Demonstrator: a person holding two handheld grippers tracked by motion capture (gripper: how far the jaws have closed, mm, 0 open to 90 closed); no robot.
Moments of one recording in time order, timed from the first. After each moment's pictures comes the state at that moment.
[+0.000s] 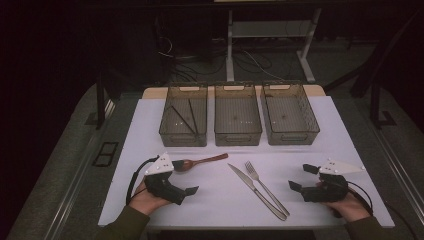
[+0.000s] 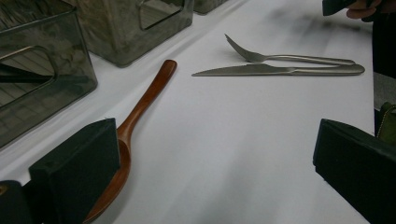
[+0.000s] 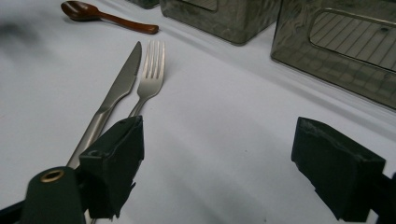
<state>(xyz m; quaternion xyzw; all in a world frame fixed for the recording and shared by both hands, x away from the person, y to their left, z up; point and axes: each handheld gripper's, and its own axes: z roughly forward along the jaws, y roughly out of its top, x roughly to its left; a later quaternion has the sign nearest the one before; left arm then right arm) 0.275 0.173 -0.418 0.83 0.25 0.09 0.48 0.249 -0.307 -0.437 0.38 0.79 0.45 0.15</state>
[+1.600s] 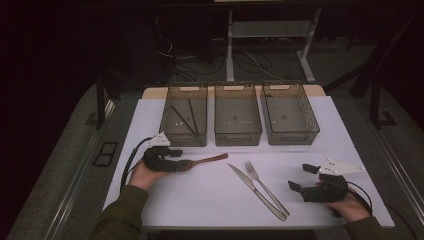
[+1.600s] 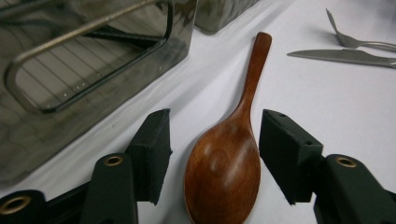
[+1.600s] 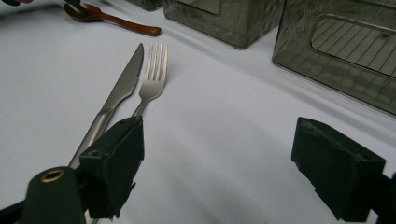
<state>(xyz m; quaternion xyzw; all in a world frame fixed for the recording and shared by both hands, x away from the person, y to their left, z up) 0.354 0.197 -0.442 0.85 0.31 0.05 0.43 0.249 -0.306 -0.436 0.37 0.79 0.46 0.16</state>
